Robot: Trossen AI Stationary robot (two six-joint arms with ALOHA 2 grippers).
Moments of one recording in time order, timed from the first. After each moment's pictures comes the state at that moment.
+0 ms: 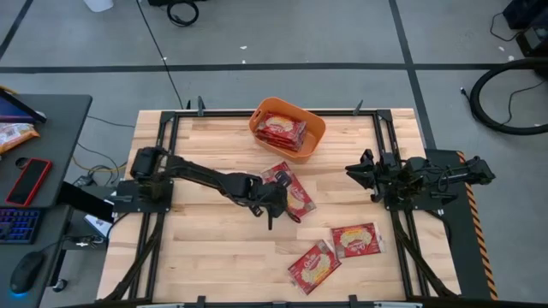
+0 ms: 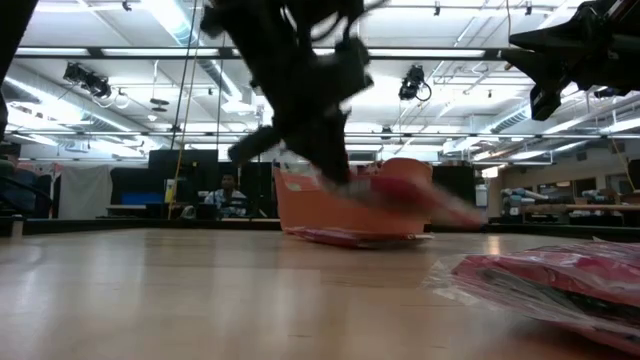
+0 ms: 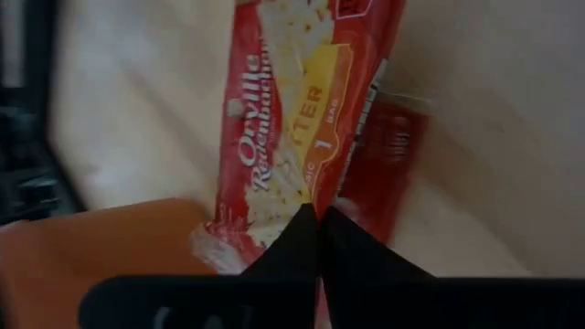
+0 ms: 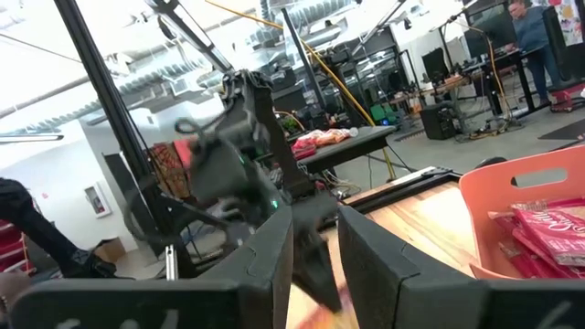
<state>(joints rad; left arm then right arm) -0.14 1.91 1.32 -0.38 -0.39 0.88 0.13 0.04 0.01 0.28 0.21 0.31</state>
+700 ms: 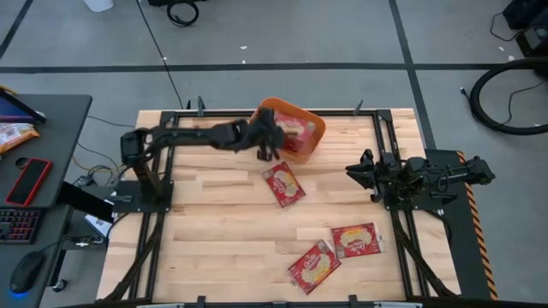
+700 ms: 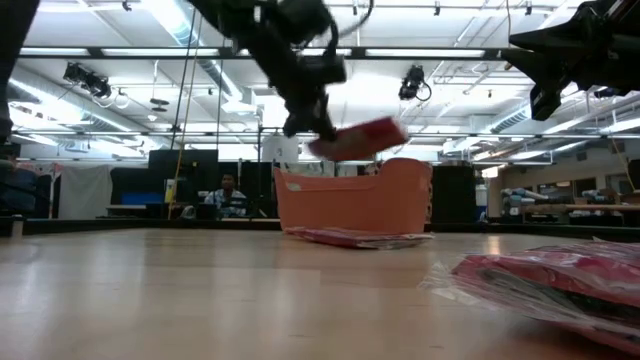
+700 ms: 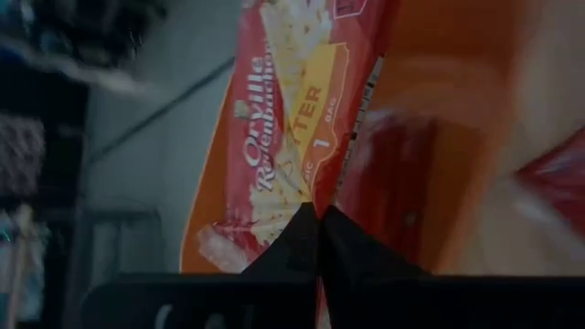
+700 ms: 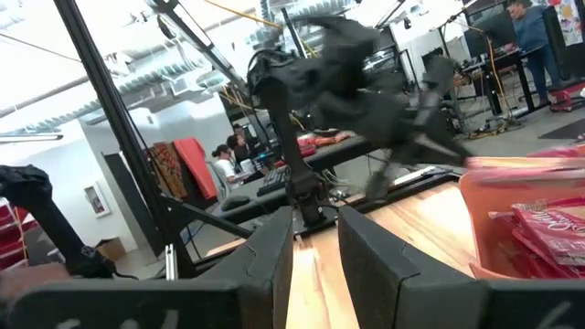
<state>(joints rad) 0.26 1.78 1.32 -0.22 -0.39 0.72 0.13 0.04 0.01 0.28 0.22 0.31</state>
